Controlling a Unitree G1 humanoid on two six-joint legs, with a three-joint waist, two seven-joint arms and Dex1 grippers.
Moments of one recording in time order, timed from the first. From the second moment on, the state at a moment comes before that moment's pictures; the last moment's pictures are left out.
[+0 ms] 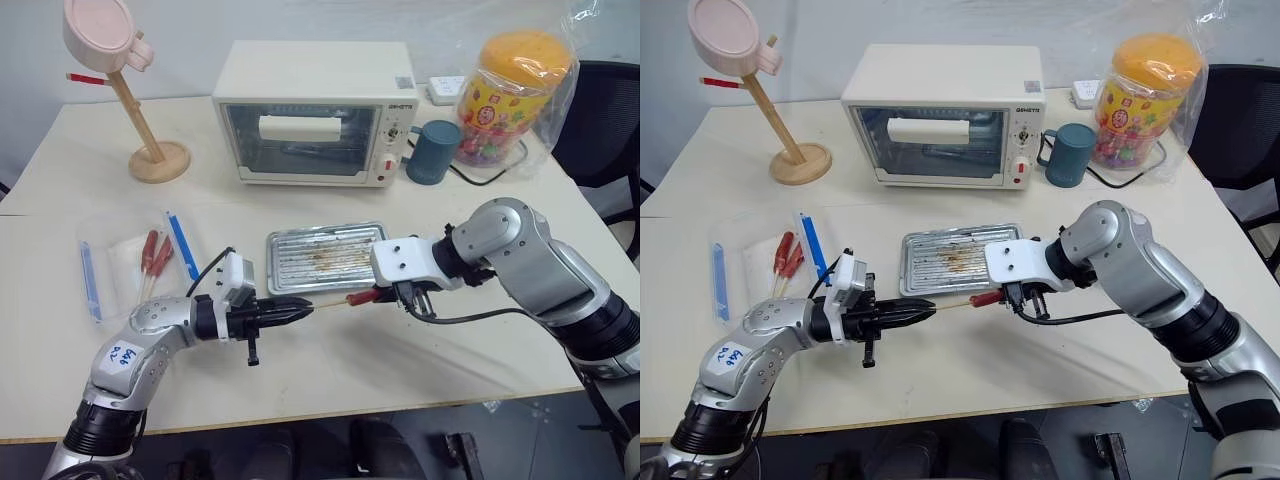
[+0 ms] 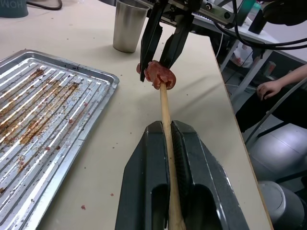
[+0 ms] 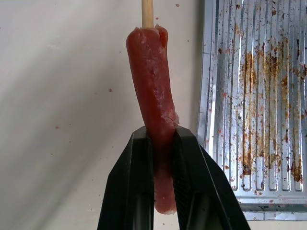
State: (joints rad) left arm -0.23 0.58 -0.04 -0.30 -0.58 0.50 -0.96; right arm -0.87 -0.83 0.51 -0.29 0.00 0.64 1.40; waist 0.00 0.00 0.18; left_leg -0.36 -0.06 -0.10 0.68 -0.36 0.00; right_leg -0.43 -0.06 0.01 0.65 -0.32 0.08
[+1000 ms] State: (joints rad) left arm -0.10 0.54 0.09 -0.33 -0.61 0.43 -1.01; right arm -0.80 -0.84 0.28 -0.31 0.16 0.58 1.40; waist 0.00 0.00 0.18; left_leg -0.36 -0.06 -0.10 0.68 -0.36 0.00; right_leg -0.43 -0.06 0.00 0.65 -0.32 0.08
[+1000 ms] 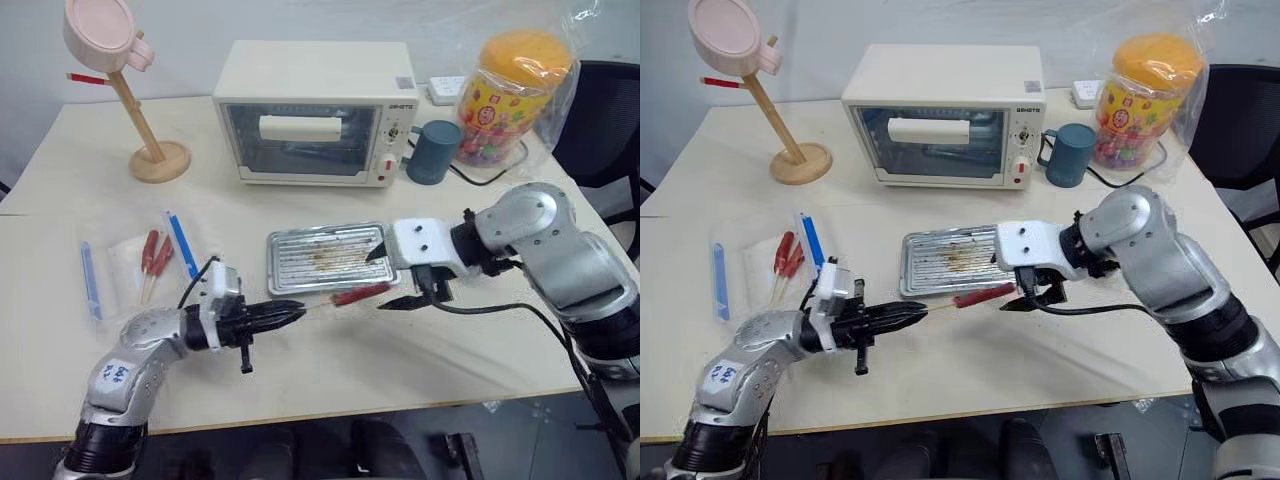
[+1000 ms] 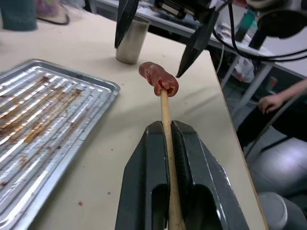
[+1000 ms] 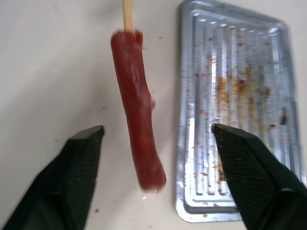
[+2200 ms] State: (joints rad) left arm 0.06 0.22 0.61 -0.39 -0.83 0.31 -0.17; right arm -0.06 -0.51 -0.24 -0.46 0.62 0.15 1.05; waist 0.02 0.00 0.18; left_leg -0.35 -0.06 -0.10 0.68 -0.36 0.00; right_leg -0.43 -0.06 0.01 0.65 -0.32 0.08
